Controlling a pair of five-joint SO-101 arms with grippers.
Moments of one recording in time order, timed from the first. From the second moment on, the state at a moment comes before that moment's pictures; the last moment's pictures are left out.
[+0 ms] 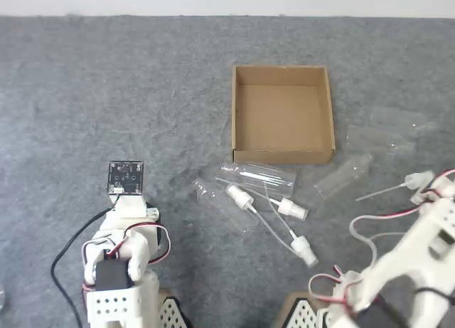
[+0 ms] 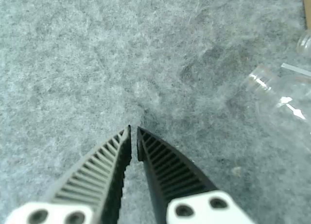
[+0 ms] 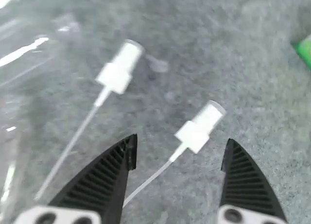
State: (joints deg) left arm -10.6 -103.3 96.9 72.0 1.1; right arm 42.6 -28.3 43.8 54.9 4.6
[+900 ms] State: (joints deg) left arm -10.6 -103.3 96.9 72.0 1.1; right arm 49.8 -3.8 43.7 37.8 4.6
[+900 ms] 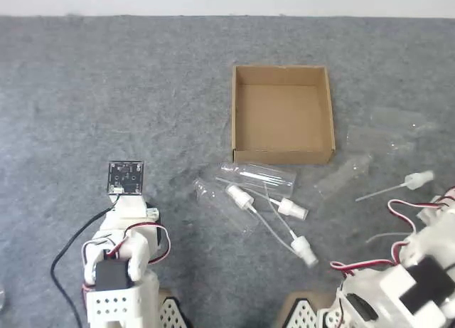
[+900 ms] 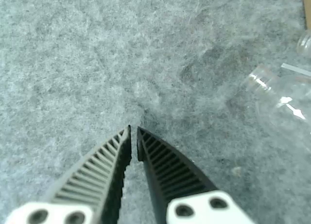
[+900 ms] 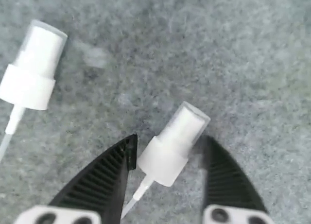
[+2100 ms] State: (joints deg) left arm -10.6 -103.3 96.9 72.0 1.1; right arm 16.0 -3.7 -5.7 82.5 21.1
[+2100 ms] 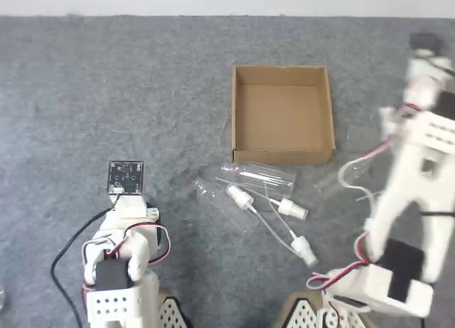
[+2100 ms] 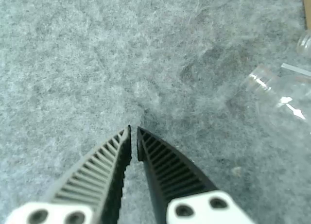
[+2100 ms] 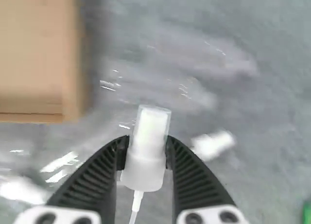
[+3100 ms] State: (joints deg) left arm -10.7 -103.3 96.9 72.0 1.1; right arm -41.2 22.9 -14.5 63.0 -16.7
